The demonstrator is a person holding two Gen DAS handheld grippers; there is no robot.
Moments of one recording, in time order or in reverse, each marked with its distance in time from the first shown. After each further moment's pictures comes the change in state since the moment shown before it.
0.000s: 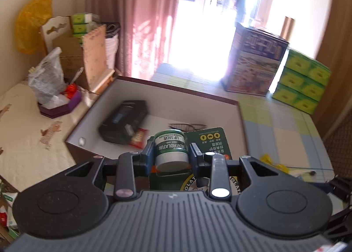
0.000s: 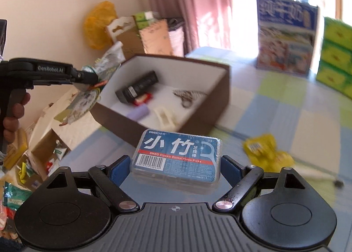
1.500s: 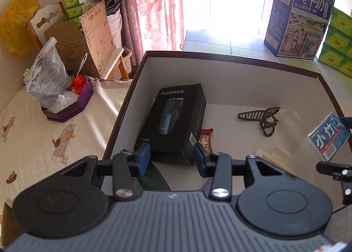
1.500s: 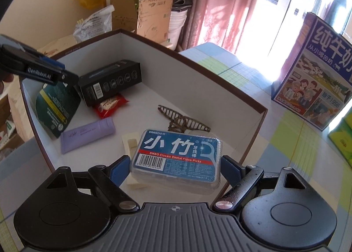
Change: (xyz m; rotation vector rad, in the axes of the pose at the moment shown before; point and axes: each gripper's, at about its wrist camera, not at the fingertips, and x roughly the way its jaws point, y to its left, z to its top) left arm 0.159 0.090 0.029 0.159 0.186 0.071; right arm 0.175 0.018 0.078 -0.260 0.136 -0.189
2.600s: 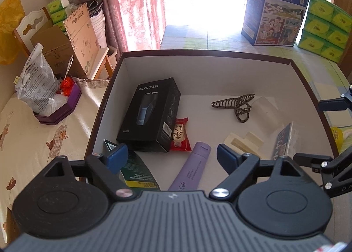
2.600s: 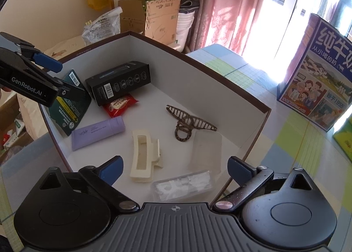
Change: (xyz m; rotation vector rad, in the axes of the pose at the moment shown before) left arm -0.028 -0.026 -0.003 0.078 0.036 -0.056; right arm -0.014 -0.001 -0.002 0.006 -0.007 0.041
